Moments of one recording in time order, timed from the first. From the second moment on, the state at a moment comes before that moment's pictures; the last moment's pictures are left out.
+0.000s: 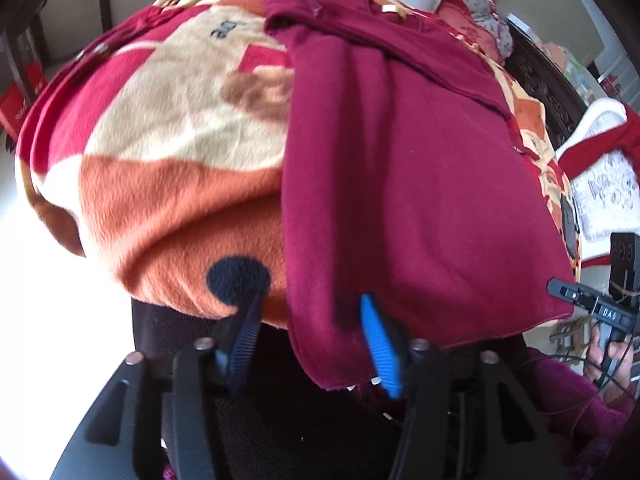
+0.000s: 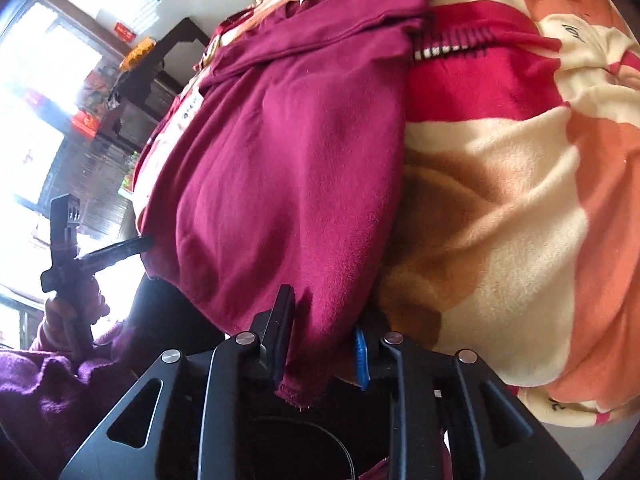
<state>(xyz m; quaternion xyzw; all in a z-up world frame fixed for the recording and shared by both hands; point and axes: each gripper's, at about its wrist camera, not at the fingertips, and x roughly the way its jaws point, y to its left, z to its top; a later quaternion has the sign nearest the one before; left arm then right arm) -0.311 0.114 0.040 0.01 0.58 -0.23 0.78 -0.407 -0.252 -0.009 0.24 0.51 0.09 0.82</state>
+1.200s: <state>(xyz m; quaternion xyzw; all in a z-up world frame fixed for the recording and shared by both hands) 0.021 0.019 0.099 -0.14 0.52 -0.25 0.80 -0.120 -0.397 0.057 0.33 0.36 0.00 0.87</state>
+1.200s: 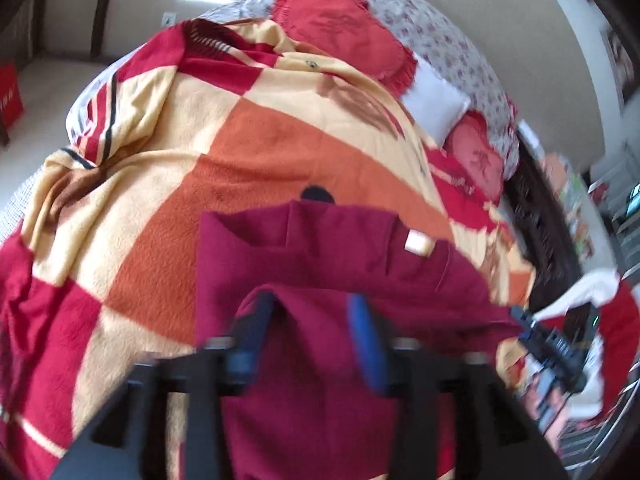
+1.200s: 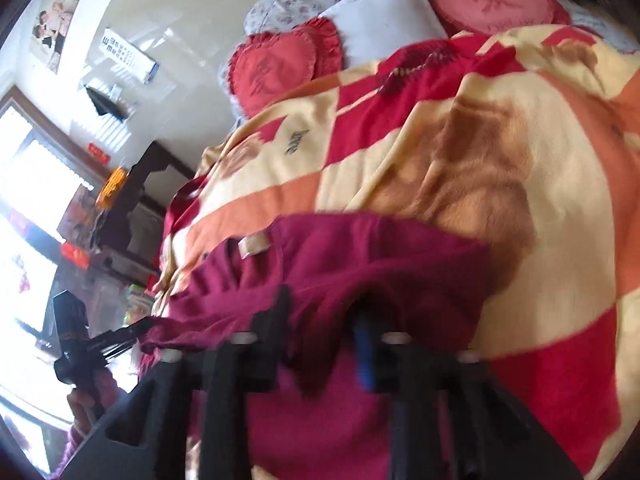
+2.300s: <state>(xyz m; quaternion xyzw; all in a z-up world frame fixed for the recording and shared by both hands) -0.060 0.060 0.084 -0.04 0.53 -0.31 0.79 -0.188 -0.364 0.046 0.23 0.40 0.00 0.89</state>
